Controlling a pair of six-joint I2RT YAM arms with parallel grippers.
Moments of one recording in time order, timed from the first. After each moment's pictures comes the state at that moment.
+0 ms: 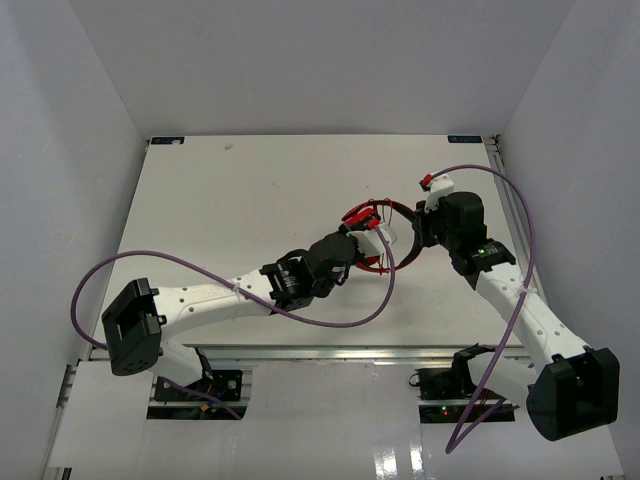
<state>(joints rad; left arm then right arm) -1.15 1.46 1.07 0.07 -0.61 0.42 0.31 1.07 0.80 -0.24 -0.08 -0.07</state>
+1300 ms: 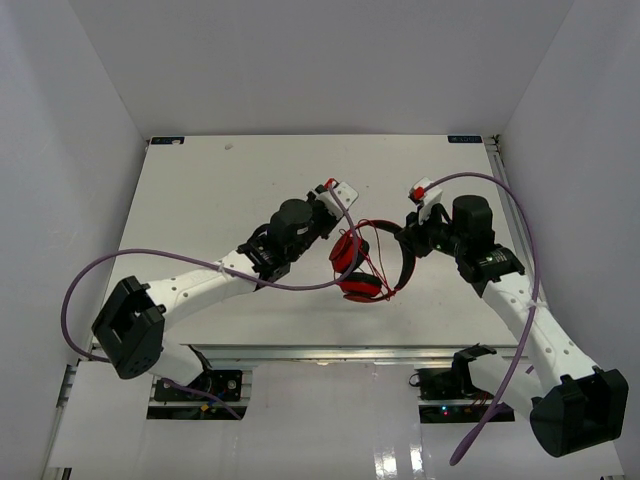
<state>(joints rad) -0.87 1.44 1.01 0.30 -0.26 0.32 0.31 0.99 0.80 -0.29 -0.45 -0.20</state>
